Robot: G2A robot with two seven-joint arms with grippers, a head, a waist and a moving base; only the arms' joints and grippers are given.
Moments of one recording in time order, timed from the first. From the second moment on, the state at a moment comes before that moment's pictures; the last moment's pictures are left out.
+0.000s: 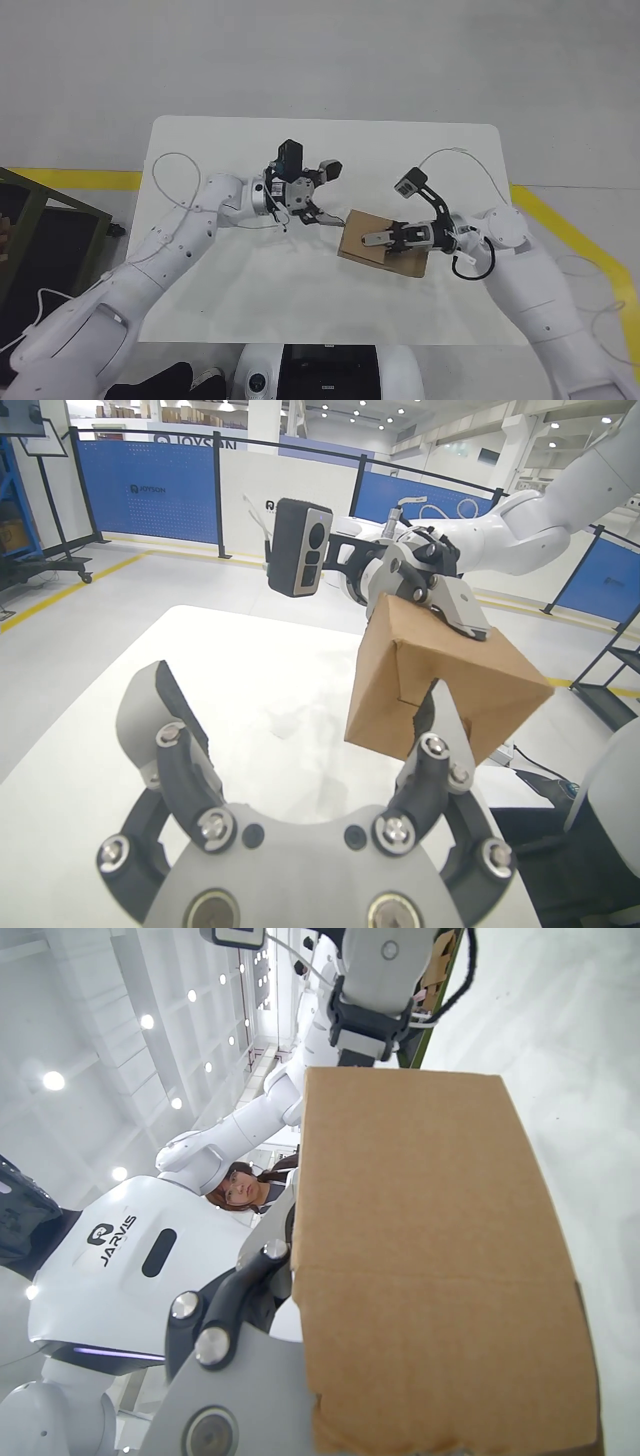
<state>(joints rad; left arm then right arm) 0.78 -1.04 -0.71 -1.20 1.05 -1.01 0.40 -1.05 -1.09 1.06 -1.38 0.63 -0.27 1.39</state>
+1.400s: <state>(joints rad) 1.06 -0.82 -0.91 -1.30 1.46 -0.99 0.70 -0.69 -1.35 0.61 -0.69 0.58 -0.47 1.35</state>
